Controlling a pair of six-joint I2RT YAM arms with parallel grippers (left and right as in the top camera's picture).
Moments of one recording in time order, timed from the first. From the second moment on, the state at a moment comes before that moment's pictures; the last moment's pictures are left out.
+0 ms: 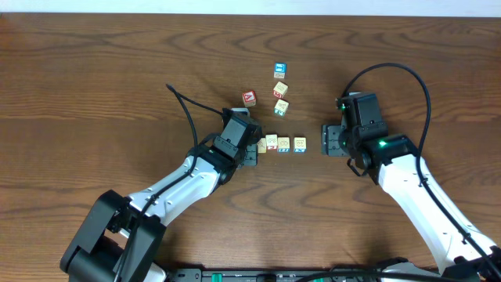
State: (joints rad) left arm -0.59 1.63 0.83 -0.18 -0.08 -0.53; right arm 0.29 1.40 0.92 -0.55 0.09 0.24
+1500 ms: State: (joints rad) left arm -0.59 1.66 0.84 -0.16 -0.06 -0.55; right arm 0.29 1.54 0.90 -0.49 0.08 0.23
